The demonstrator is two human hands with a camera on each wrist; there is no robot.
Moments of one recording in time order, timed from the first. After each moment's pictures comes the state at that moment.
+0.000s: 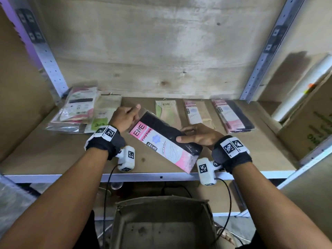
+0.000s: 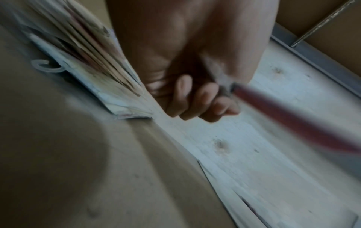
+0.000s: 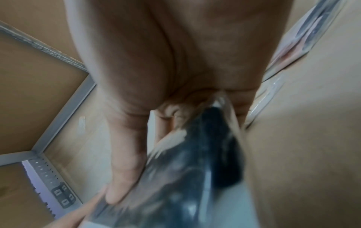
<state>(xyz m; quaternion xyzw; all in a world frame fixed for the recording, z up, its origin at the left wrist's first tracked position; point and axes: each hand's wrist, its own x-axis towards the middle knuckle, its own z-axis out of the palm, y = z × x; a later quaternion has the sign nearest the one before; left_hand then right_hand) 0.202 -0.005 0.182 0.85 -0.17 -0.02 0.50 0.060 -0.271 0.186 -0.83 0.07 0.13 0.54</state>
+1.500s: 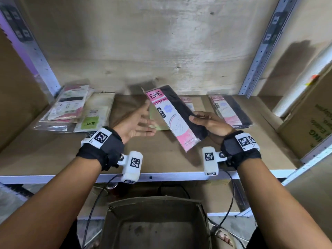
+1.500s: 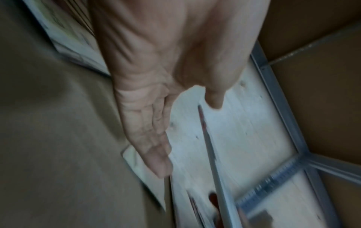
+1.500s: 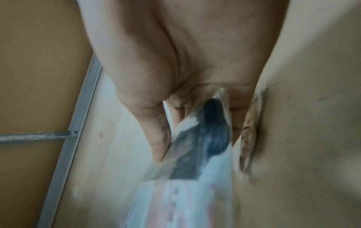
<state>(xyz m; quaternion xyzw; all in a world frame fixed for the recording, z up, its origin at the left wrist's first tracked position) 0.133 -0.057 0.215 0.69 -0.05 -0.27 0.67 0.048 -0.314 0.190 -0.68 0.09 0.00 0.73</state>
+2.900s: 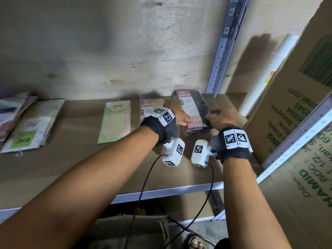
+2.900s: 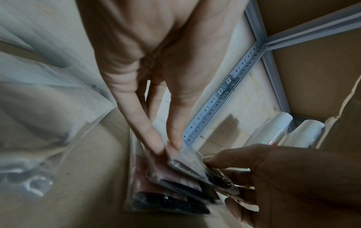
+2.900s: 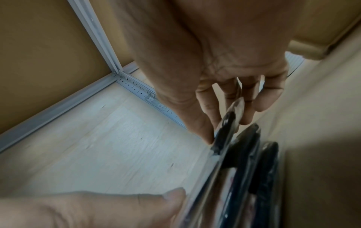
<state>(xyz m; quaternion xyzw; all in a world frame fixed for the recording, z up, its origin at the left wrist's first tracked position) 0.129 -0.342 0.213 0.77 -0.19 -0.32 0.52 0.032 -0.472 0.197 -0.77 0.40 -0.17 0.46</state>
